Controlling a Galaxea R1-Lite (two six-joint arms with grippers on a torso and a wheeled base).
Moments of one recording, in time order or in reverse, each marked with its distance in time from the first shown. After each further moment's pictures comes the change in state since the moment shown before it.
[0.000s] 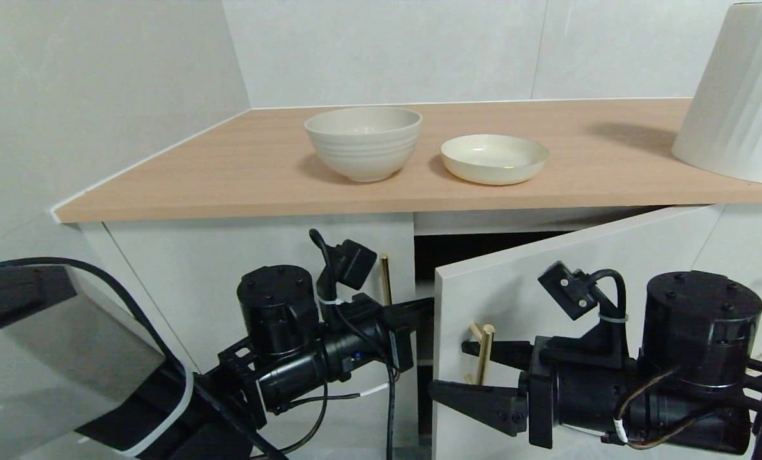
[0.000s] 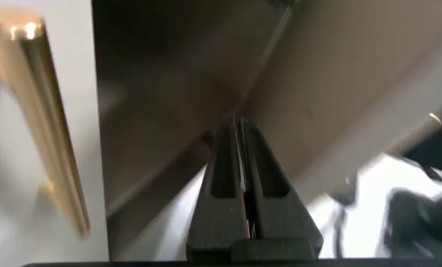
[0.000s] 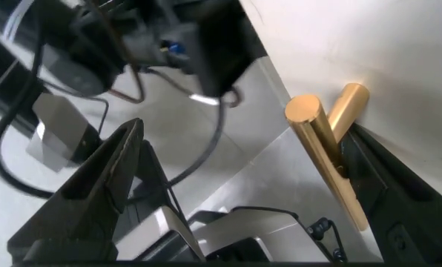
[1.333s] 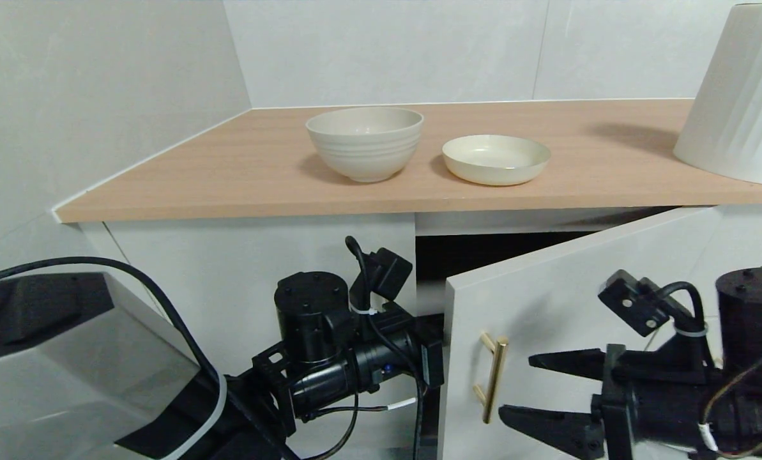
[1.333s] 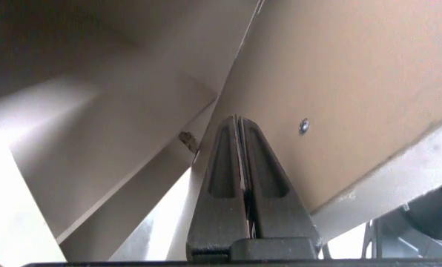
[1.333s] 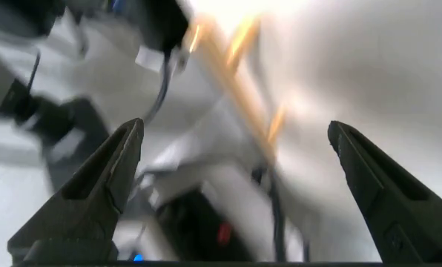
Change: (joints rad) left arm -0.086 0.032 -0.055 0.031 -0.016 -0.001; right arm -0.137 -0.256 0.008 0.442 -0.053 -0.231
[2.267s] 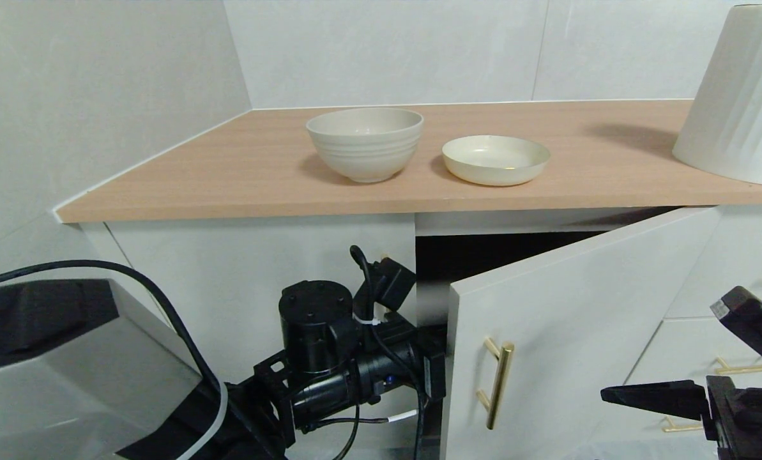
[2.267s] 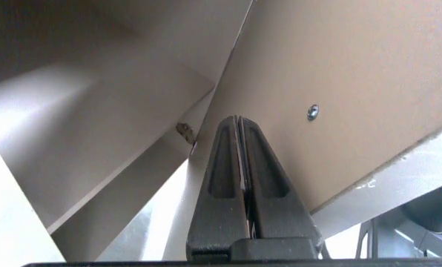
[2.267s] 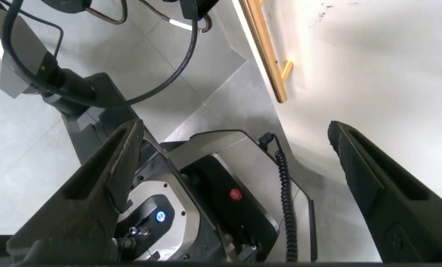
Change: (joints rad) left arm -0.017 0.002 0.023 0.008 0.009 -0.001; right arm -0.014 -0.289 0.007 0.308 0.003 0.002
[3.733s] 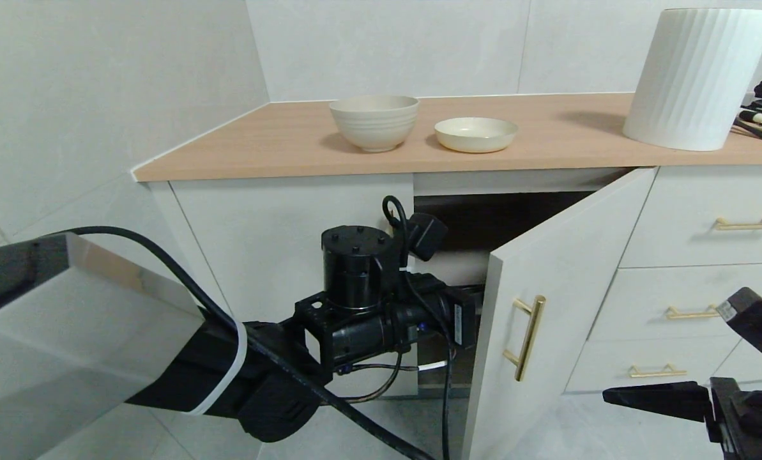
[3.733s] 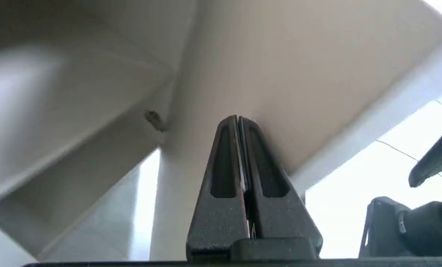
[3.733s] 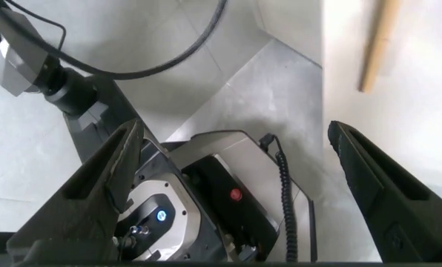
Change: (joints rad) left arm -0.001 0.007 -0.319 0.337 0.024 -0.001; right arm 0.005 -0.010 0.001 0.002 -0.001 -0.001
